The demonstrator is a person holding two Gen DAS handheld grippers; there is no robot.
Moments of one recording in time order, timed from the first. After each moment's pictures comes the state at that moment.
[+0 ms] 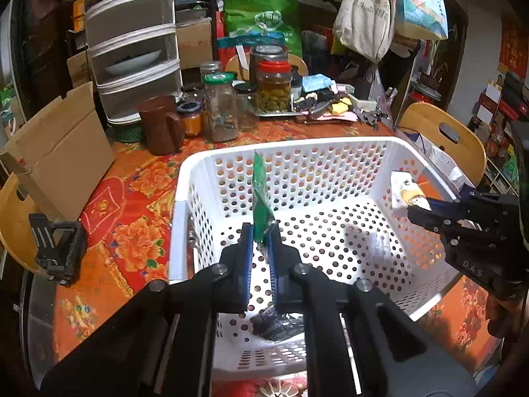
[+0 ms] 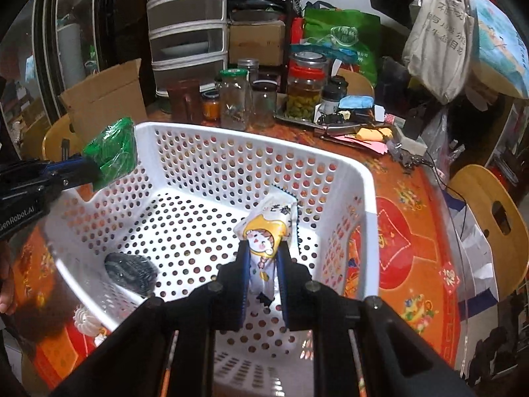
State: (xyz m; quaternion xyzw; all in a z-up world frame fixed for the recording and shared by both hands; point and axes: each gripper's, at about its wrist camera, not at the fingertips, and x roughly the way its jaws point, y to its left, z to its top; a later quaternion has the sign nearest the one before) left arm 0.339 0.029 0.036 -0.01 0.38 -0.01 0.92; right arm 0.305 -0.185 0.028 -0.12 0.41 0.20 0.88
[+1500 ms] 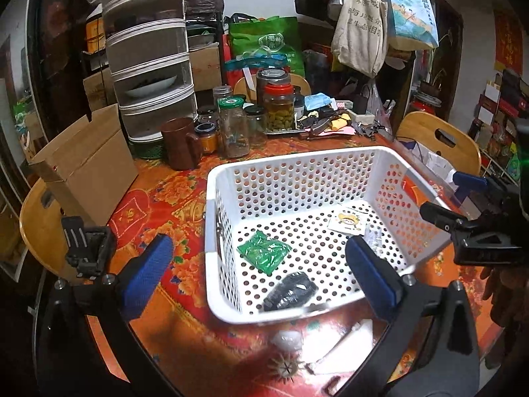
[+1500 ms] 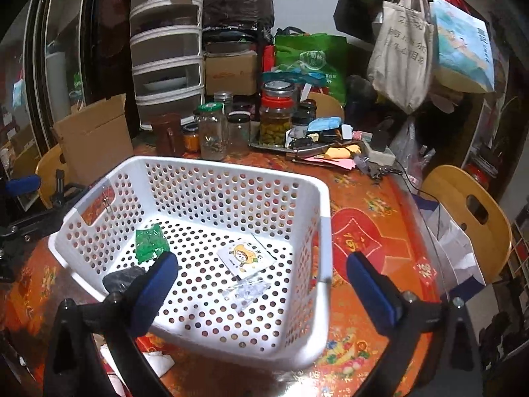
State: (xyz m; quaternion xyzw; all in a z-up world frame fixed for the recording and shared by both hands) left arm 0.266 0.037 0.076 0.00 0.34 0.00 0.94; right arm 0.270 -0.214 0.061 -0.08 0.35 0.16 0.92
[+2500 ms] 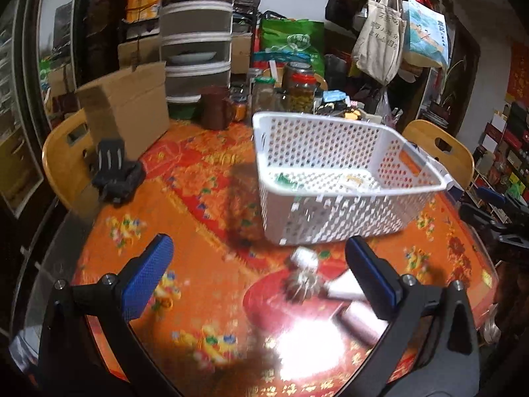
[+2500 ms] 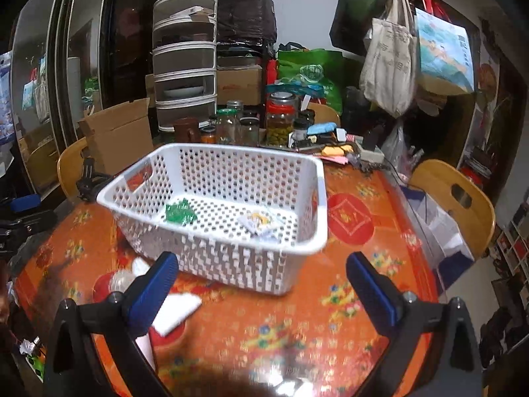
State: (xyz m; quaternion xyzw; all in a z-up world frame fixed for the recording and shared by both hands) left arm 0.132 0.089 0.032 -0.07 0.33 0.03 0.94; right arm 0.156 -0.234 0.062 -0.07 0.32 0.16 0.93
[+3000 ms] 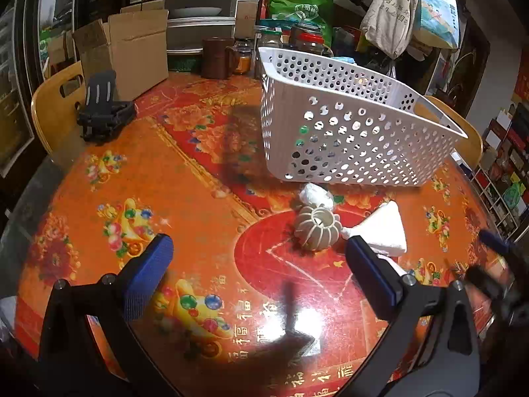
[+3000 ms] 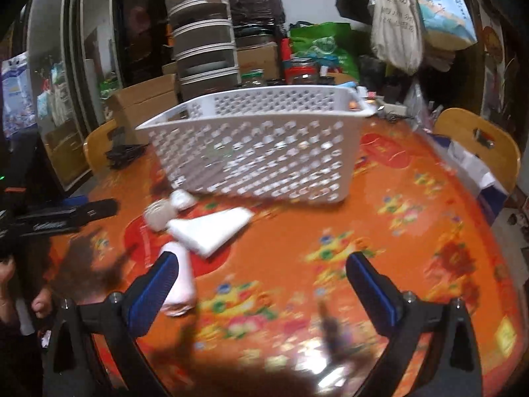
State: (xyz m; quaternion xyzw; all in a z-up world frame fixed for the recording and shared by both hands) left arm 0.132 0.079 -0.060 -0.09 0.38 0.03 0.92; right arm 0.083 -0.223 -0.022 -0.02 0.35 0.21 0.91
